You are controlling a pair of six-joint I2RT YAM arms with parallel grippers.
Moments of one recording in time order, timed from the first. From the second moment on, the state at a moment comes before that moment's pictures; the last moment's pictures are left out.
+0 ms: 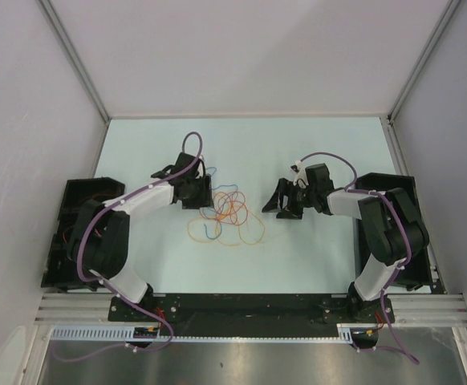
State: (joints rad) left arm -0.40 1.60 1.01 -0.44 0.07 -0.44; right arm 0.33 1.74 0.82 0.08 -0.67 0.59
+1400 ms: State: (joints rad) left arm -0.59 1.52 2.01 -0.72 -0.13 -0.39; right arm 0.32 1.56 0.83 -0.12 -0.57 0.60
